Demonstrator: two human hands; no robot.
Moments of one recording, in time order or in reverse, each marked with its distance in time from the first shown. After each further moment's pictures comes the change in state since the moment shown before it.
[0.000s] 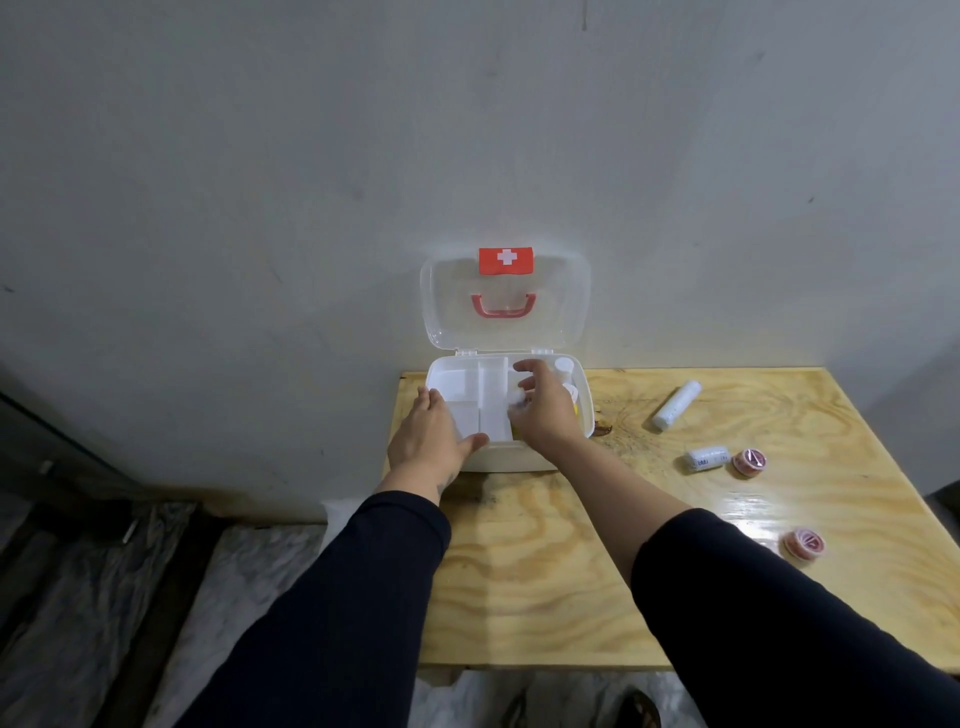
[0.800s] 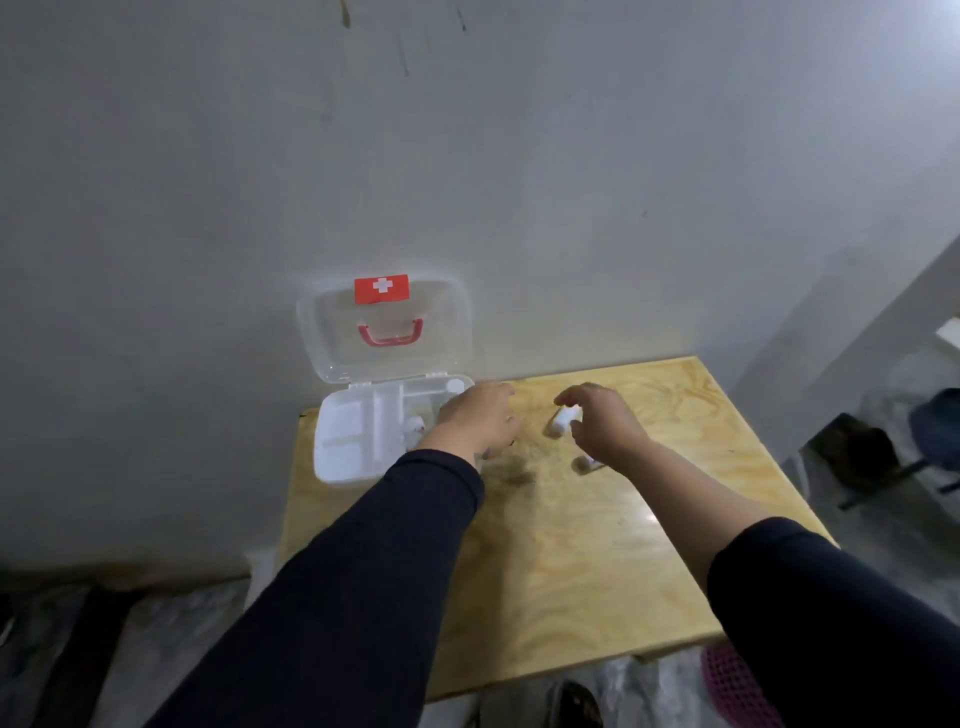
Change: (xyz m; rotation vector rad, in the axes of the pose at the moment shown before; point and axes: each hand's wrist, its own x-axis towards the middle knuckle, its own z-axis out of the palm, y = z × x) left_hand 0.003 0.162 0.008 0.087 -0.186 0.497; right_hand -0.014 0.088 -0.163 -0.495 0.061 -0.018
